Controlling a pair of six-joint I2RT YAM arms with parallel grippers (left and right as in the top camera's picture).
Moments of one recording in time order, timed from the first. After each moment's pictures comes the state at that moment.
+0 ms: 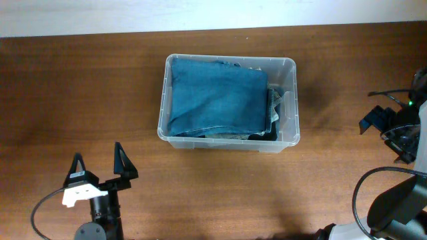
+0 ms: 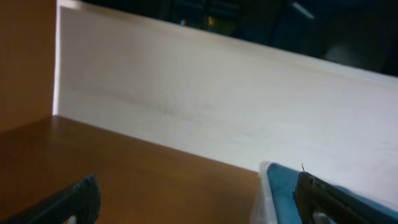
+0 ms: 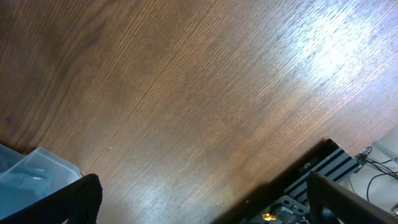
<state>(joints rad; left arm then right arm) 0.01 0.01 0.14 0.04 -0.17 -0.23 -0.53 1.69 1.55 -1.48 0.03 0.39</state>
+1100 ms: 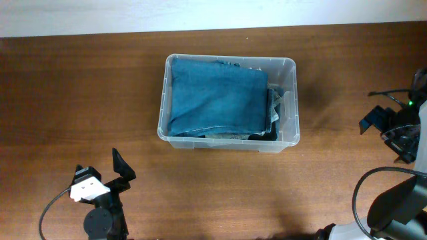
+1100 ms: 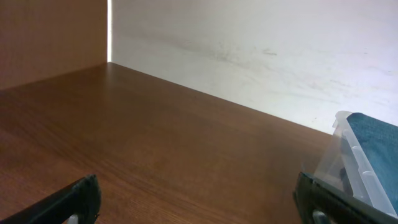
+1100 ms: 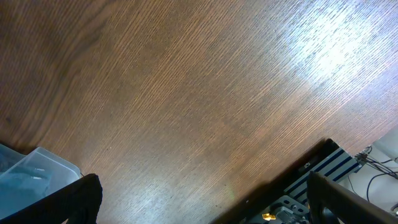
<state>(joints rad) 0.07 0.01 0.01 -0.05 -0.27 -0.23 -0.53 1.69 1.55 -1.48 0.03 0.39</state>
